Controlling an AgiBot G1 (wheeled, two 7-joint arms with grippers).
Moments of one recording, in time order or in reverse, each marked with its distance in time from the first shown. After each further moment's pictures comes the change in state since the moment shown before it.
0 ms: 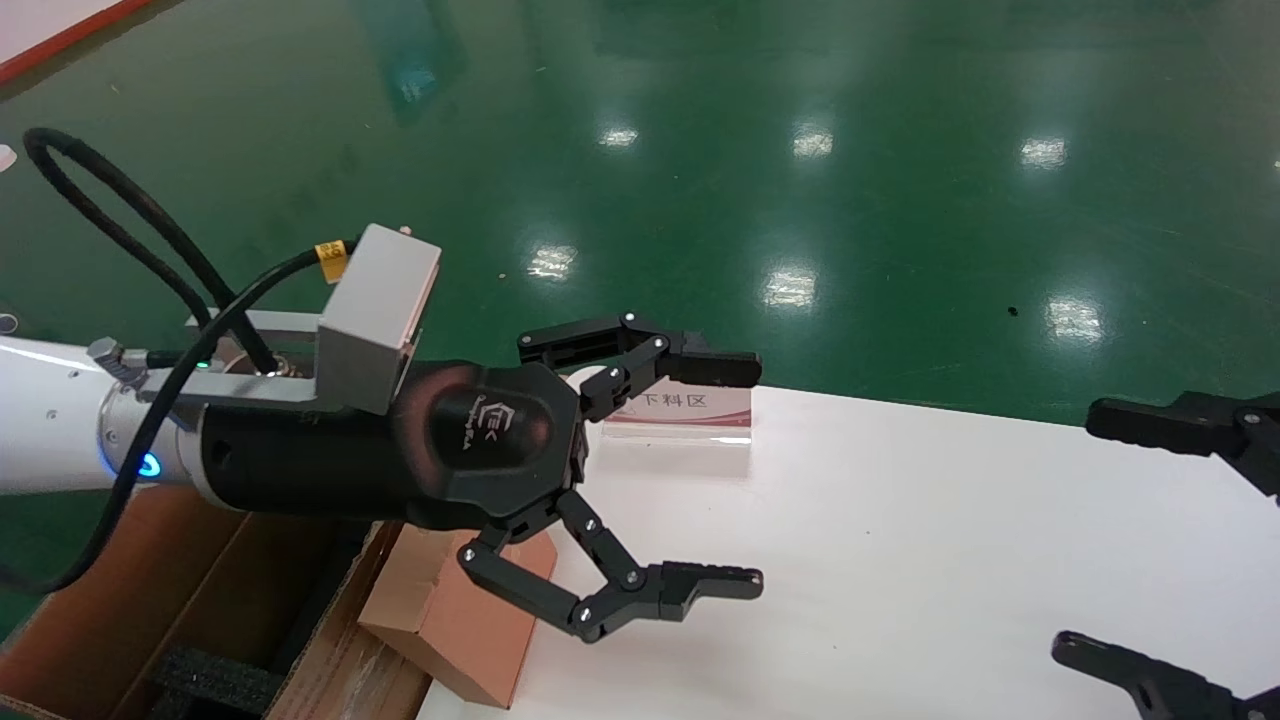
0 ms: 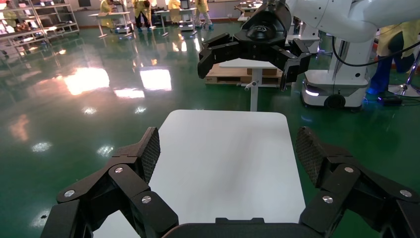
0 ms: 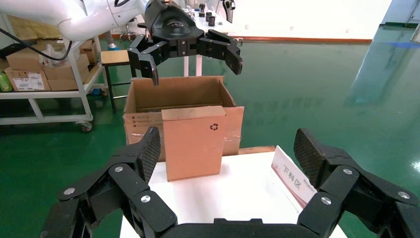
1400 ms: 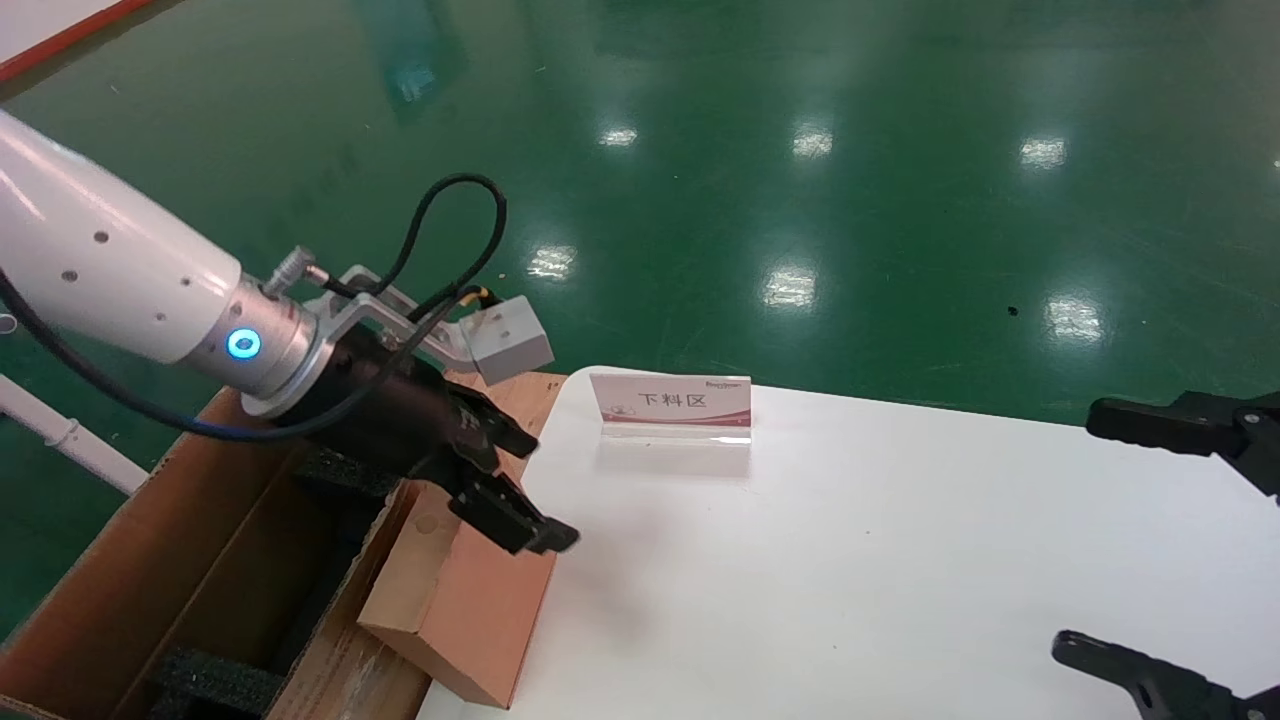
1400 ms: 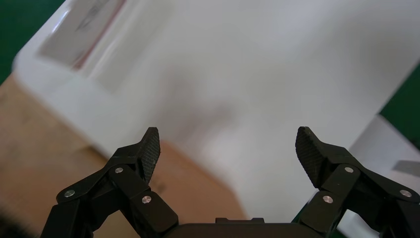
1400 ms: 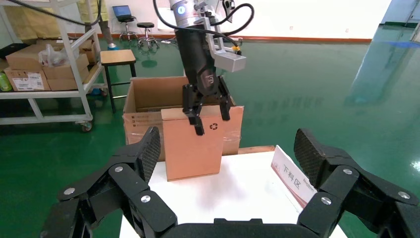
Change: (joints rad) left arm -0.707 0.015 0.682 -0.070 0.750 0.095 -0.908; right arm 0.001 0.001 -0.002 -0.001 0.001 0.000 -0.001
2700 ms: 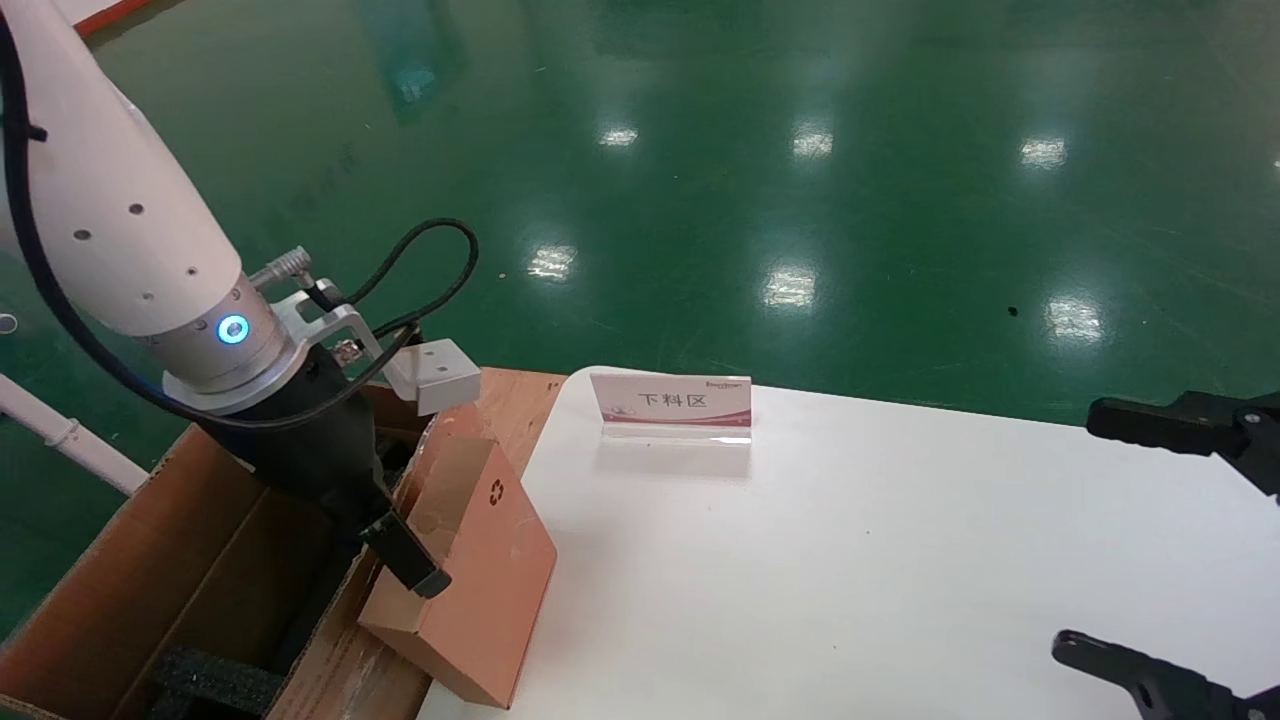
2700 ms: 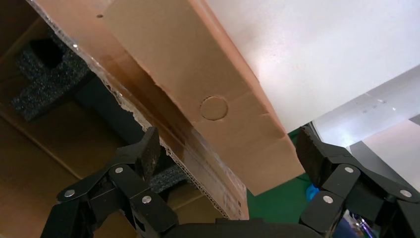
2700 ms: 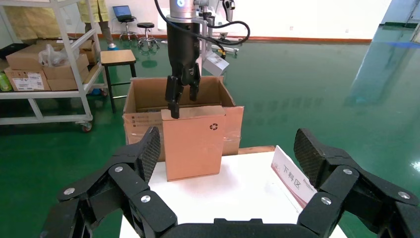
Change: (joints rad) left arm -0.548 0.112 0.909 -0.001 -0.124 -0.064 -0.382; right arm 0.001 0.001 -0.003 0.000 0.002 0.001 -0.001
